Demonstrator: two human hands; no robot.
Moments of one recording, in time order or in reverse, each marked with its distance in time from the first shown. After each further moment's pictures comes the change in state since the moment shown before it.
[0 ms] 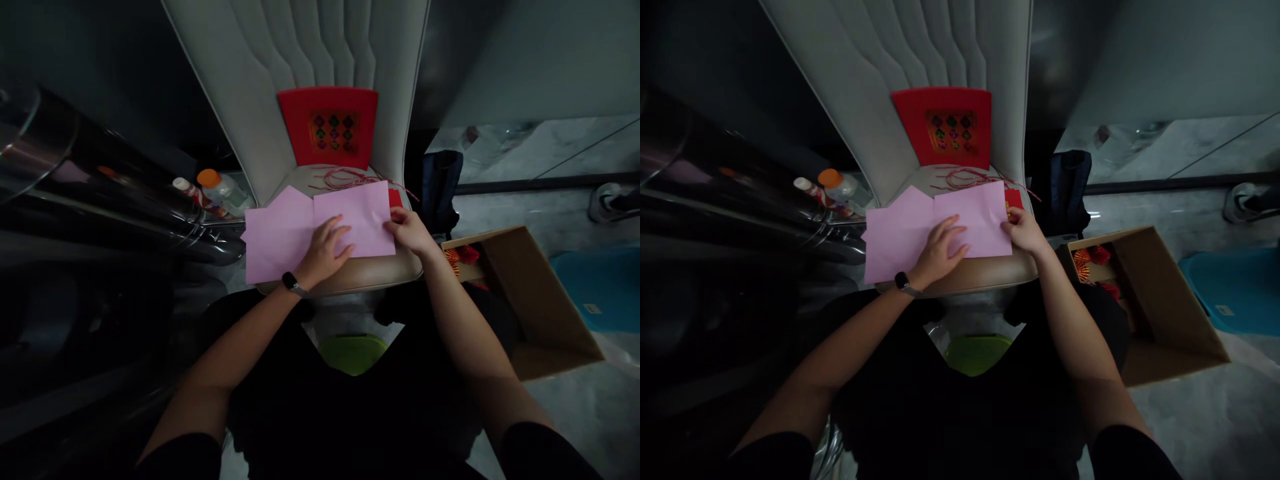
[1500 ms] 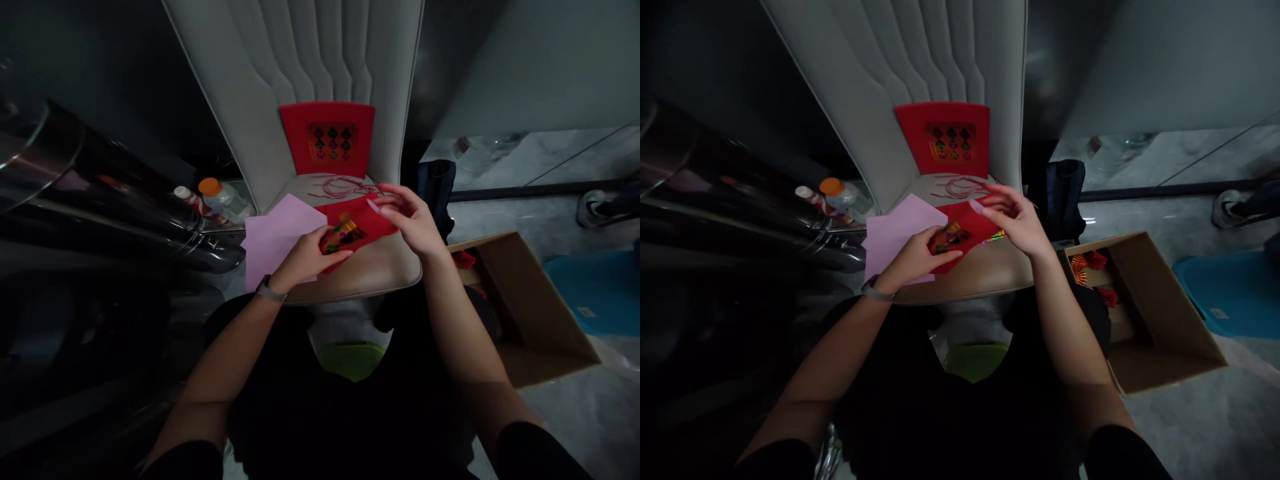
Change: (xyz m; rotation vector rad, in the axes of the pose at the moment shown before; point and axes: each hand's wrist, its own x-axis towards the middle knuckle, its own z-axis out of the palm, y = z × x) left_hand 0.023 0.040 -0.062 -0.307 -0.193 -0.382; right_hand -0.025 -0.082 0.020 0.187 -0.048 -0.382
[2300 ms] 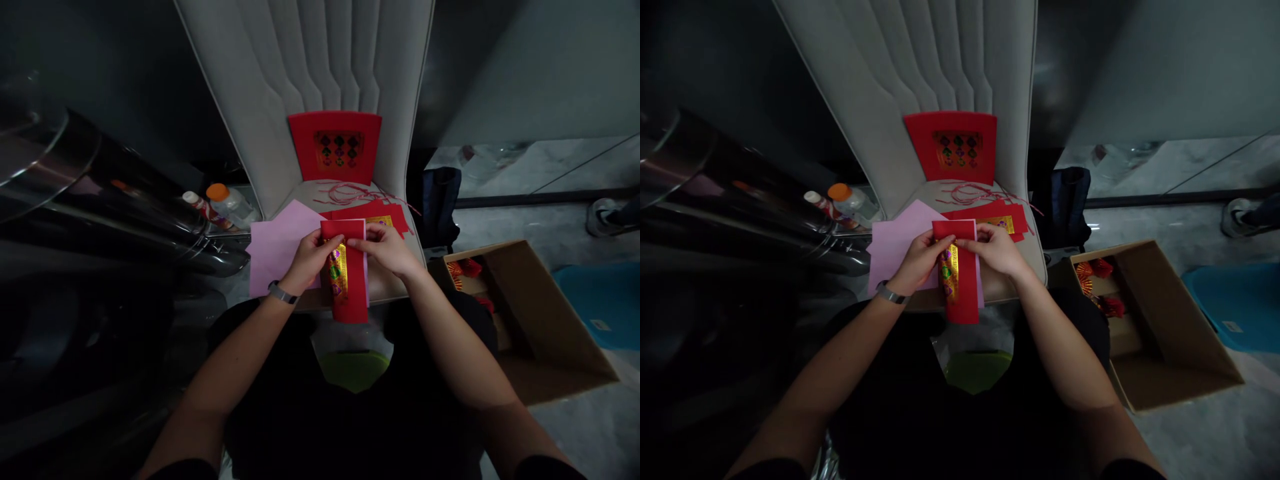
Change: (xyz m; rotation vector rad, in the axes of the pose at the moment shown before) left_hand 0.017 -0.011 0.021 -0.776 0.260 -0.216; right_hand -0.012 0.020 0.058 0.103 -0.082 0.336
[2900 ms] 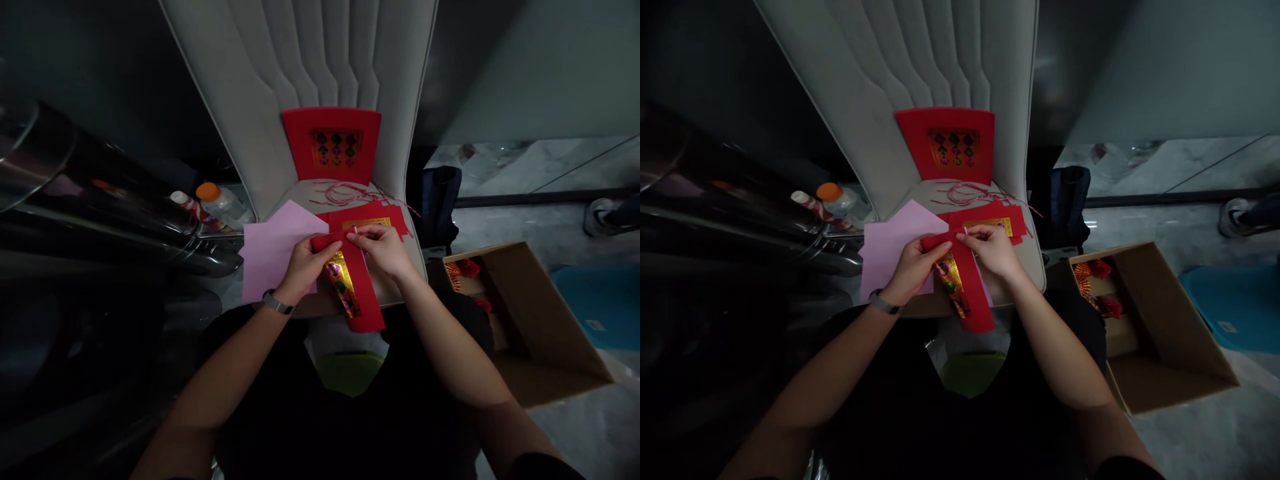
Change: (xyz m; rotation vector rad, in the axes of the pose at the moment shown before) left_hand 0.000 -0.006 -0.002 0.054 0.042 0.030; right_hand 0.016 0.011 -0.001 -0.036 0.174 0.013
